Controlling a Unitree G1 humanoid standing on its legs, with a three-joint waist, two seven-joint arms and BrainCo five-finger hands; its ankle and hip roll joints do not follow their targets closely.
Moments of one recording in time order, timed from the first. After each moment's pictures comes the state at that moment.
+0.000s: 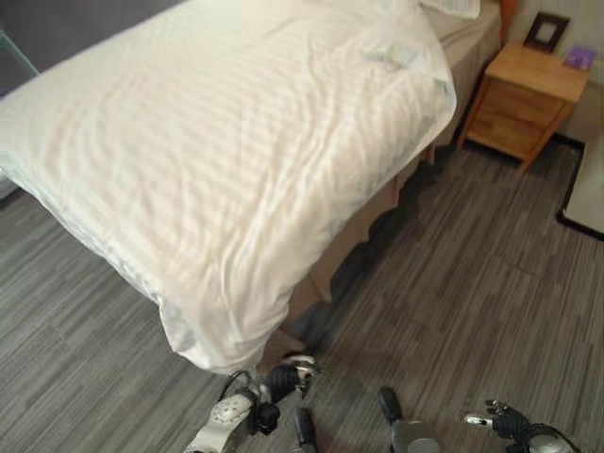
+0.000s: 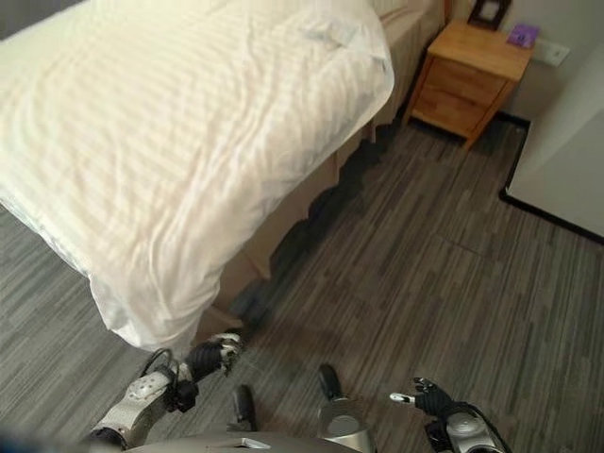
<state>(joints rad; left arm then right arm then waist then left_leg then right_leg) 0.04 0.36 -0.34 0.70 -0.55 -0.18 -0.36 0.02 -0.43 0.21 1.10 0.22 -0.17 0.15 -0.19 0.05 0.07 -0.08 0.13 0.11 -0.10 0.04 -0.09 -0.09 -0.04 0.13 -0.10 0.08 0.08</state>
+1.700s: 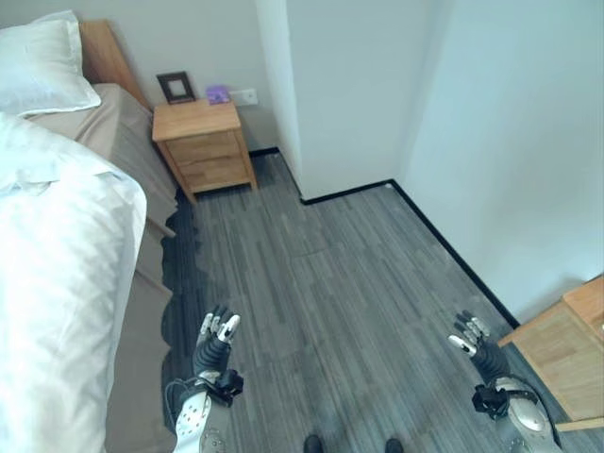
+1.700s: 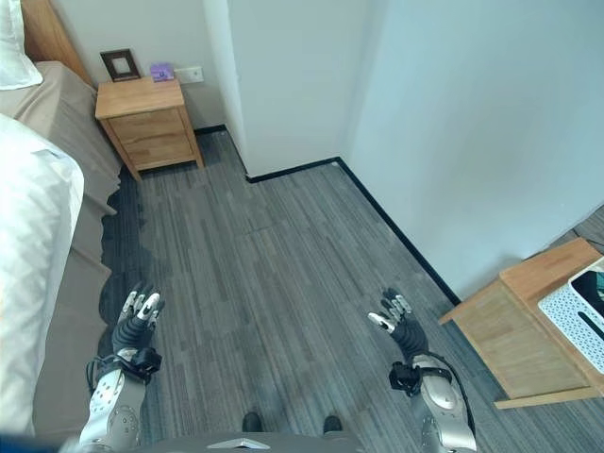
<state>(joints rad) 0.16 0.24 0.01 0.44 -0.70 -0.35 -0.04 0.19 -0.35 0.10 0.36 0.51 -0.27 0.10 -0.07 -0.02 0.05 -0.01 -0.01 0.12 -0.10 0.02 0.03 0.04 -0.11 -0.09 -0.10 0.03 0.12</state>
